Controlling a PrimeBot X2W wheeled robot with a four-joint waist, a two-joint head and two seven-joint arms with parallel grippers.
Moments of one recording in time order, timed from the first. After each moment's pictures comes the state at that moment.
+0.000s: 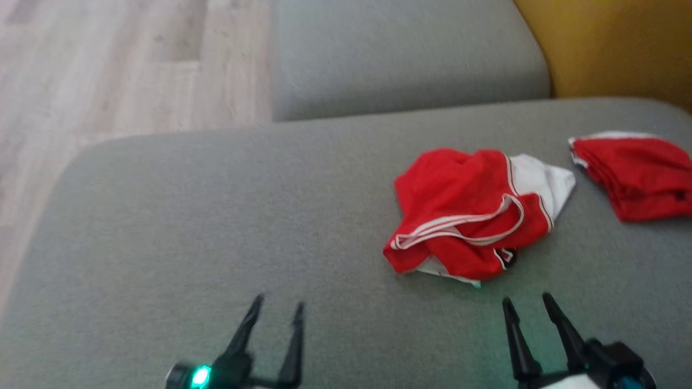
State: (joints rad) left arm 0.10 0.05 -0.37 0.26 -0.14 0.05 -0.25; right arm 0.20 -0.07 0.12 0.22 0.17 0.12 -0.26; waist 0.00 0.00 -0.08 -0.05
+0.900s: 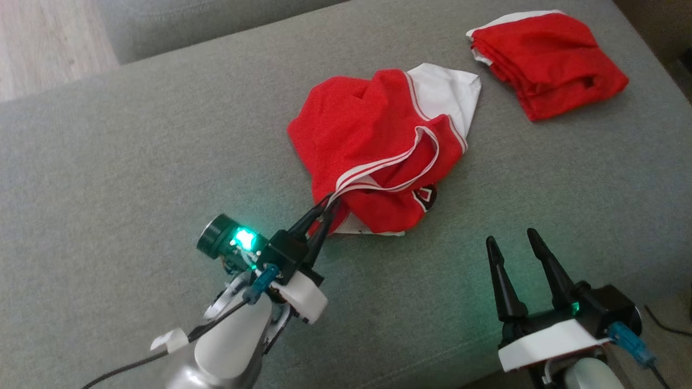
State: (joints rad) left arm -0.47 0.06 -0.58 0.62 -0.03 -0.07 -0.26; right arm 0.02 -0.08 0.17 0.20 0.18 0.12 -0.26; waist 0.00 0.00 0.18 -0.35
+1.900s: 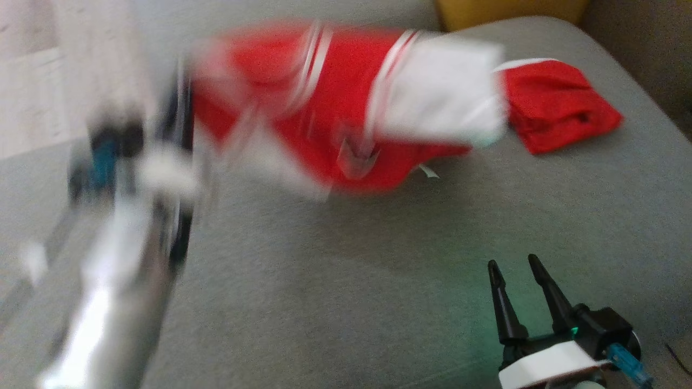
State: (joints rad) left arm -0.84 0.17 -0.41 0.86 -0.47 -0.10 -0.26; right arm 0.09 -0.05 0.16 0.22 0.18 0.12 -0.26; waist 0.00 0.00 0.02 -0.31
